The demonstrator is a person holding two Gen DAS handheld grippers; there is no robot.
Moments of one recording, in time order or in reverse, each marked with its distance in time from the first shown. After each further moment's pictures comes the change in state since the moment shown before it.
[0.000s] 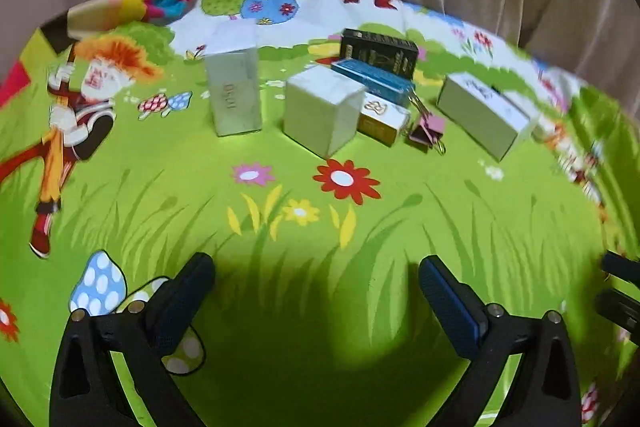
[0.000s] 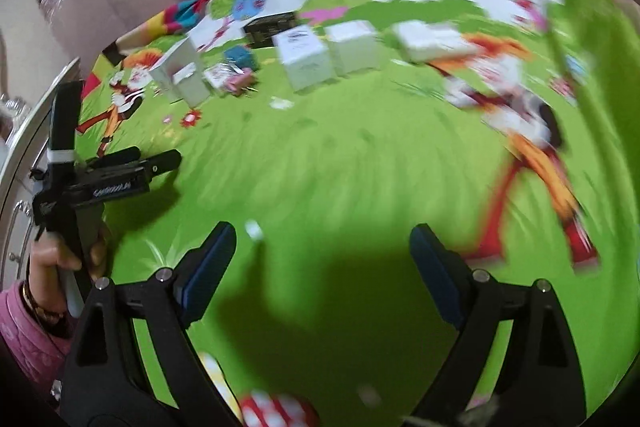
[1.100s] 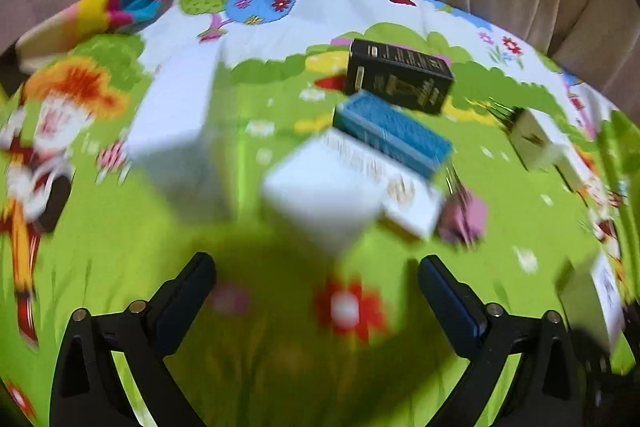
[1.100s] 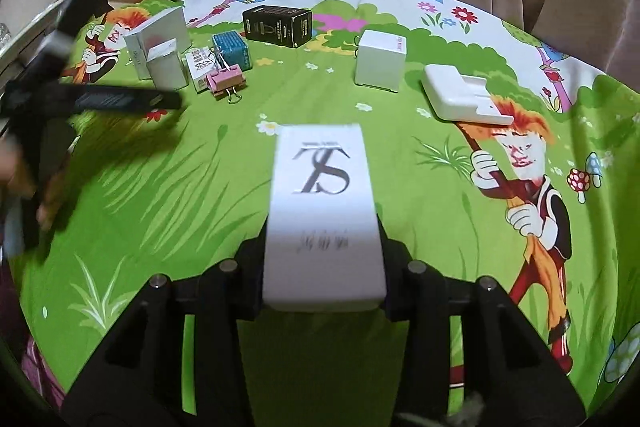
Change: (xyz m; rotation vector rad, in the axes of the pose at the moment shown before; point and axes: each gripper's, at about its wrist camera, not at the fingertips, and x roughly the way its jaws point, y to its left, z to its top) left arm 0.062 -0.013 0.077 0.032 0.073 0.044; right arm 0.032 0.026 0.020 -0.205 -0.022 -0.168
